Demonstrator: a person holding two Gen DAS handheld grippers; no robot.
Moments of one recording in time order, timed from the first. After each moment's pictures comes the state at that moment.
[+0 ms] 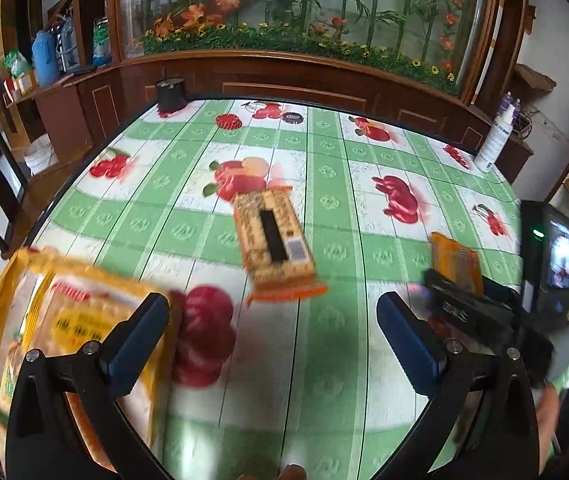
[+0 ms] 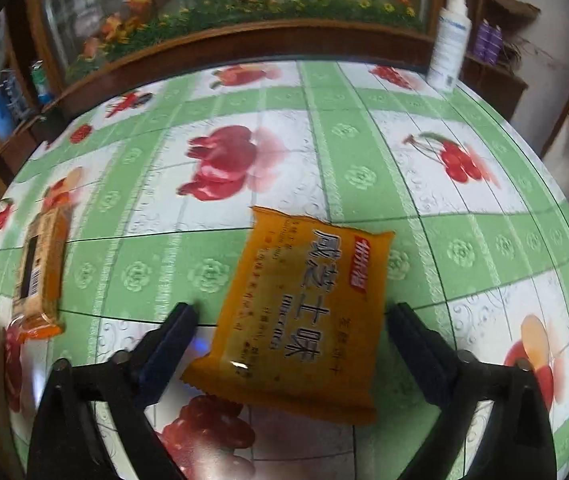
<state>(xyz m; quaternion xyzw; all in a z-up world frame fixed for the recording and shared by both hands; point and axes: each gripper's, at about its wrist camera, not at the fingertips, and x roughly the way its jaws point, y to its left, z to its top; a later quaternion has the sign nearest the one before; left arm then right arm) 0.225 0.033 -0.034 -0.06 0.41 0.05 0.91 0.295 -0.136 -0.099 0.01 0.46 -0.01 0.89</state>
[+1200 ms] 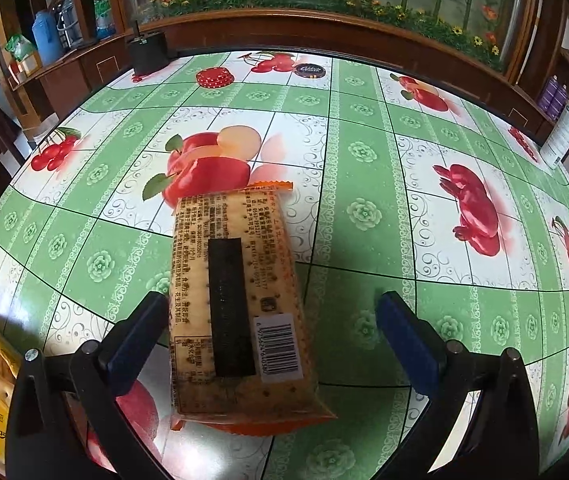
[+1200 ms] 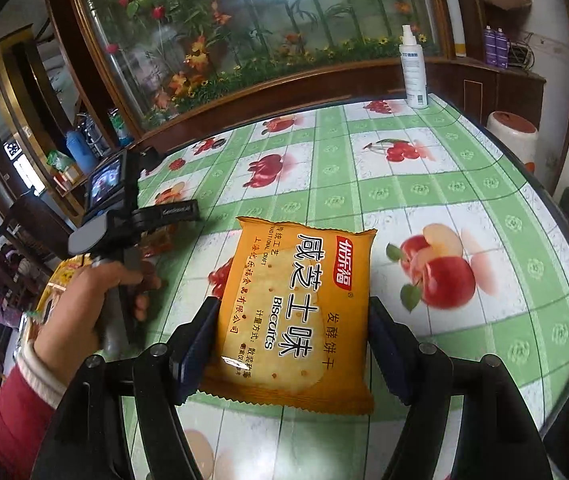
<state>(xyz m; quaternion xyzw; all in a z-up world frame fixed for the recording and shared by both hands) 0.324 0.015 -0.104 -0.06 0.47 0.10 0.88 0.126 -0.220 -0.036 0.09 0.39 0.11 0.91</state>
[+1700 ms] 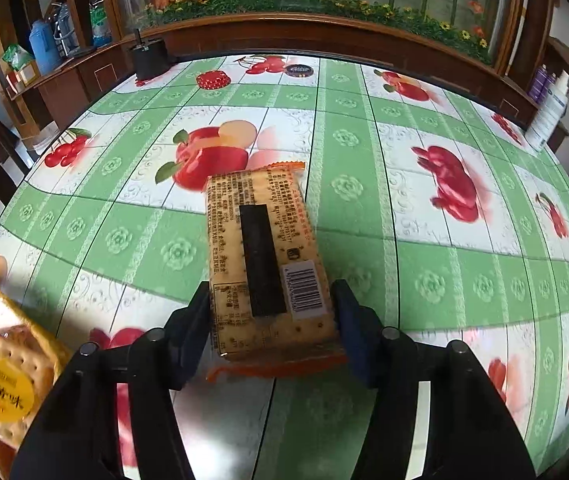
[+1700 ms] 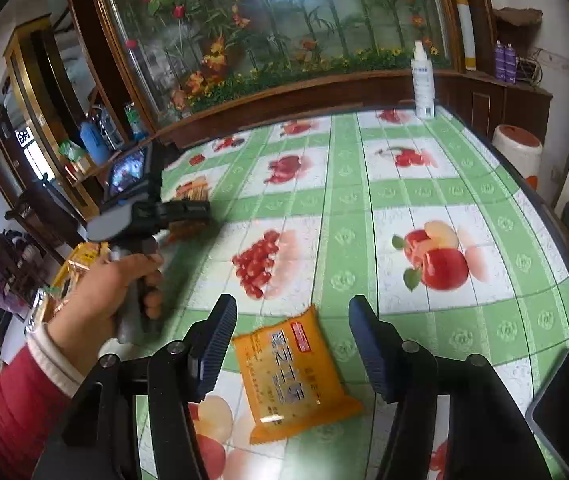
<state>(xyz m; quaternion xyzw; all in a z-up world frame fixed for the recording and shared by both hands) 0.292 0.009 -0.096 -0.04 0.47 0.09 0.88 0.095 -0.216 -0.023 0.07 0.39 0.13 0.91</state>
